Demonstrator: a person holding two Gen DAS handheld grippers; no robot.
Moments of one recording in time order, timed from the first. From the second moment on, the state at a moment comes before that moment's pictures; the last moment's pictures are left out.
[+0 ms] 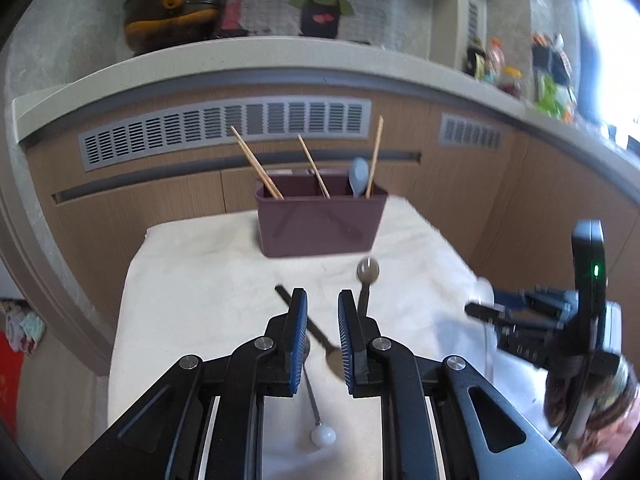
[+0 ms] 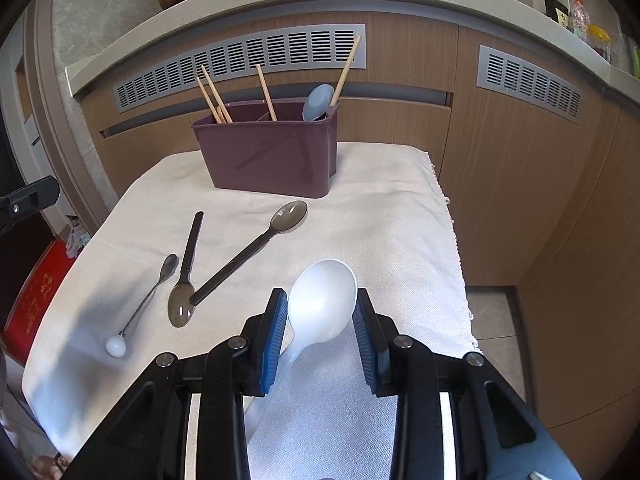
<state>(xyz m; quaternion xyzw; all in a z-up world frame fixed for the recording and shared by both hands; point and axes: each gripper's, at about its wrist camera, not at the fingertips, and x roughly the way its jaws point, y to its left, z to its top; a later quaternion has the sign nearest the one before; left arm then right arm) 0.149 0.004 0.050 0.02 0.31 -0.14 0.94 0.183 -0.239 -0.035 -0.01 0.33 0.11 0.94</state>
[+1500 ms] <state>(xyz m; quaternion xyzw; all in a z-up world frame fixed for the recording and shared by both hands) 0.120 0.028 0.028 0.01 0.27 -0.08 0.96 0.168 -0.240 -0.077 -0.04 0.37 0.10 0.92</state>
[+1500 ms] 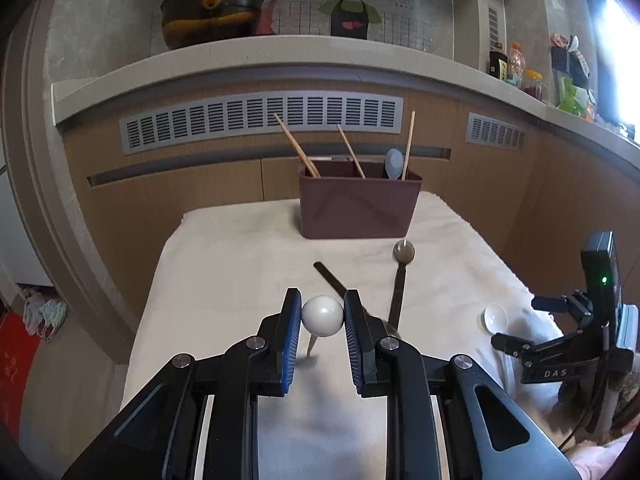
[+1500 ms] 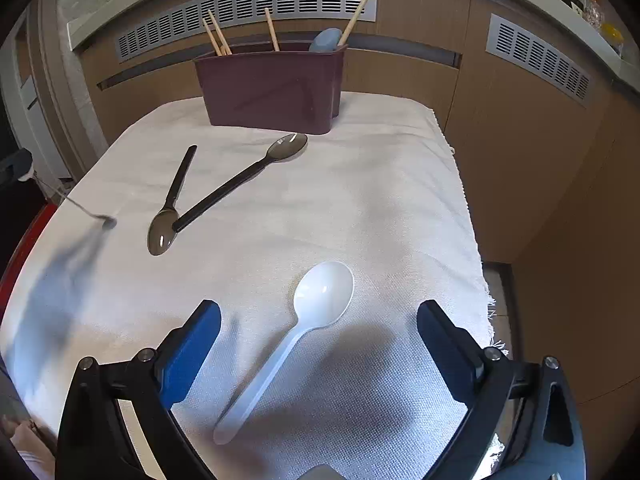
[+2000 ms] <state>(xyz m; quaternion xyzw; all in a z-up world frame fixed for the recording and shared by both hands) 0.122 0.017 0.052 0.00 0.25 -0.11 0.96 0.205 -0.224 -0.084 -0.02 0.42 0.03 0.91</state>
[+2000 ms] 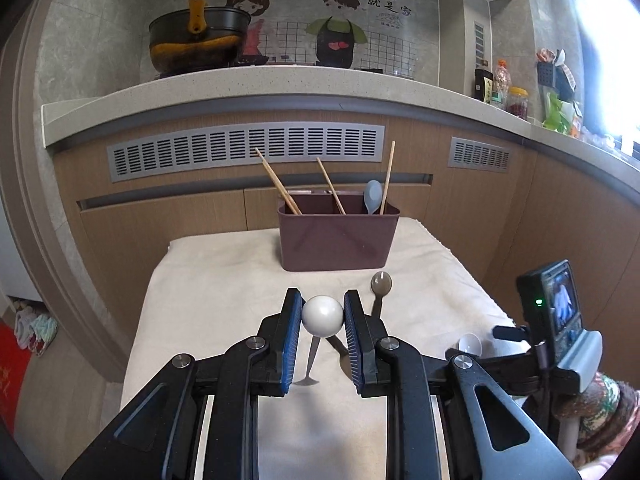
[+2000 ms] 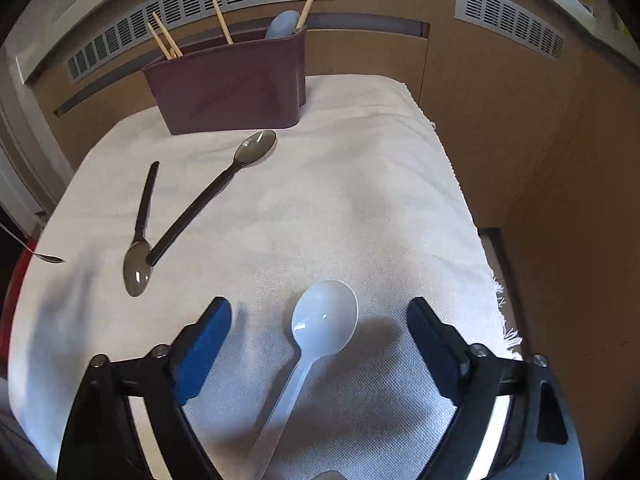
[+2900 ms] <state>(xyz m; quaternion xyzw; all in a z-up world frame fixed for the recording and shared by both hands) 0.191 0.027 0.162 -0.04 0.17 -0.15 0.97 0.193 -0.218 0.149 -0.07 0.06 0.08 0.99</state>
